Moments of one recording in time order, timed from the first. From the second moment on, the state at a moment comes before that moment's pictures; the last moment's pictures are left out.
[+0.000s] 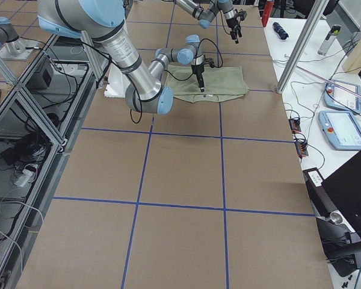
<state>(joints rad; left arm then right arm) -1.00 -2.09 -1.19 -2.50 -1.91 -0.67 0.43 -0.66 1.34 -1.66 1.56 1.04</state>
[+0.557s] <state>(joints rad) -1.00 -2.09 -1.19 -2.51 -1.91 -0.67 0.43 -0.66 1.34 -1.70 1.56 1.04</state>
